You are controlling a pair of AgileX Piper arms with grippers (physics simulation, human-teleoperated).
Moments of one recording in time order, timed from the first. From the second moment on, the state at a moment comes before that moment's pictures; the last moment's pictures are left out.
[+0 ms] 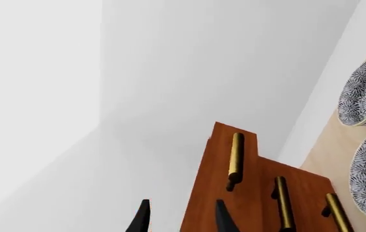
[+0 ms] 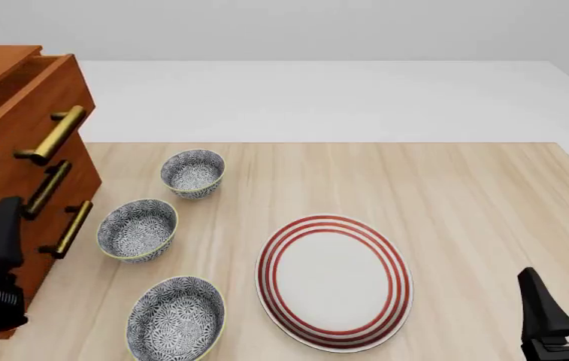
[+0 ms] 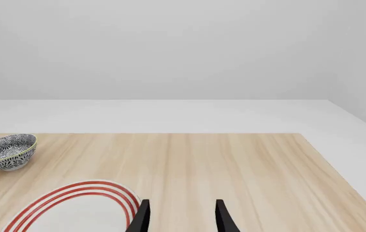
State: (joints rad) left arm -0.02 0.43 -0.22 -0.39 1.38; right arm 0.00 0.01 0.00 0.00 0.00
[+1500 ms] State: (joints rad) left arm 0.02 0.62 -1.18 0.76 0.20; right arm 0.00 0.01 0.00 0.00 0.00
